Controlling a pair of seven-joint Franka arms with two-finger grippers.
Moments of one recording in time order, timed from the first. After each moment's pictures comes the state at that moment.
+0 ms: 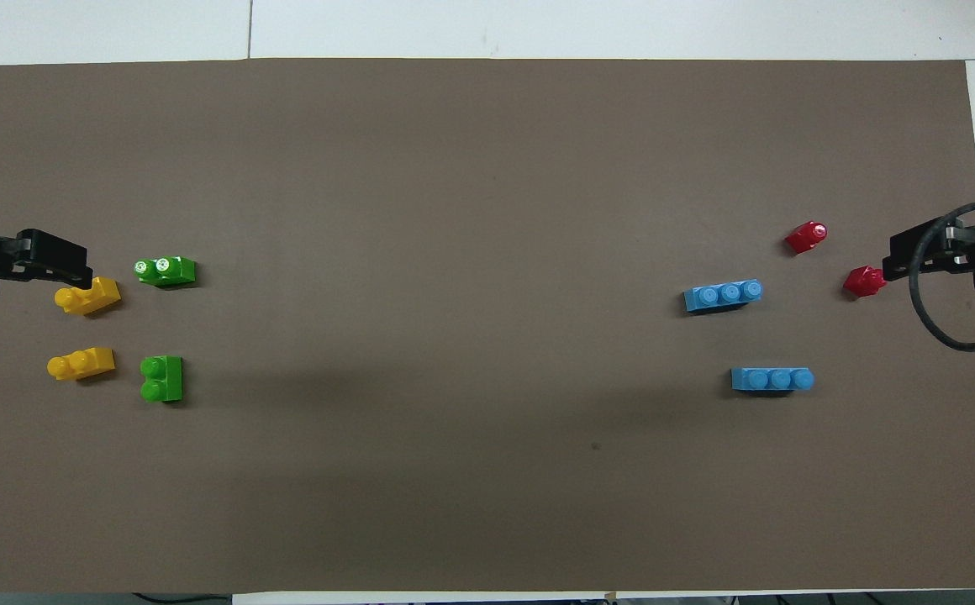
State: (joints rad) left arm 0.02 0.00 -0.05 -1.64 0.01 1.56 -0.02; right arm -0.04 -0.02 0.03 -1.60 0.02 1.50 0.11
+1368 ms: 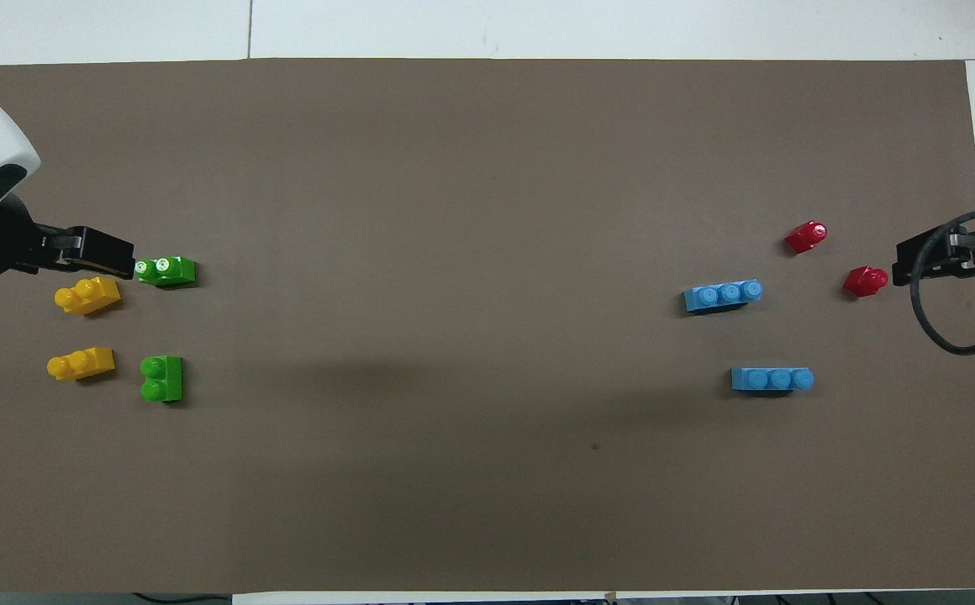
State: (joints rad) left arm -0.06 0.00 -0.05 -1.64 0.02 1.62 0.03; right arm -0.04 -0.02 0.02 -1.61 -0.03 1.50 0.07
